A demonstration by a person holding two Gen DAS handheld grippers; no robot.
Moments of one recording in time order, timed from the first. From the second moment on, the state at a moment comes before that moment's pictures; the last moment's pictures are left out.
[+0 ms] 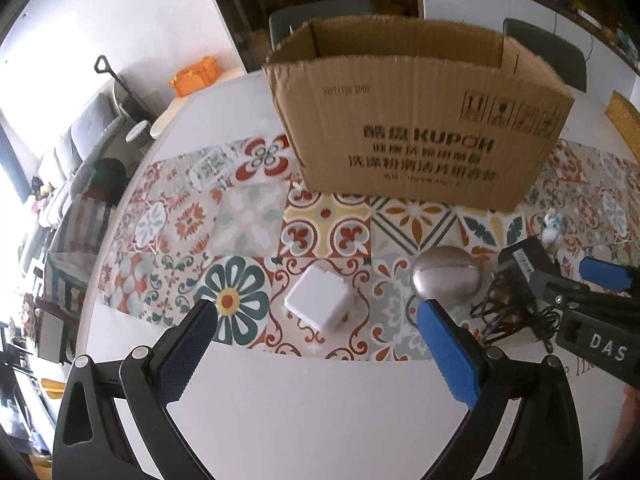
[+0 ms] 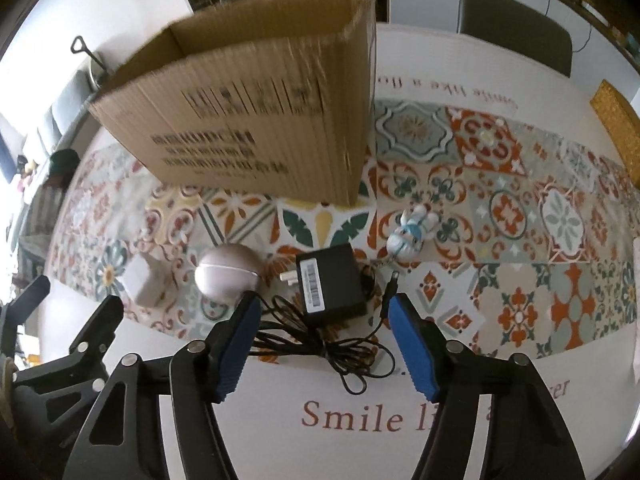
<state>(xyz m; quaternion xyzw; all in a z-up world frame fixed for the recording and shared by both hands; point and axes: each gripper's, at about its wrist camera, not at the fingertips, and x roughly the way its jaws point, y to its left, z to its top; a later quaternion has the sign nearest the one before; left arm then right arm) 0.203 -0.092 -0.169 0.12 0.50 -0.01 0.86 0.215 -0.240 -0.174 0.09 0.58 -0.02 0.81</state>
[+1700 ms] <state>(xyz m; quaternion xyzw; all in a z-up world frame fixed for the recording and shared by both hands) 0.234 -0.037 -0.194 0.09 0.52 -0.12 0.84 0.189 -0.193 -0.188 0.17 0.58 -0.08 0.79</state>
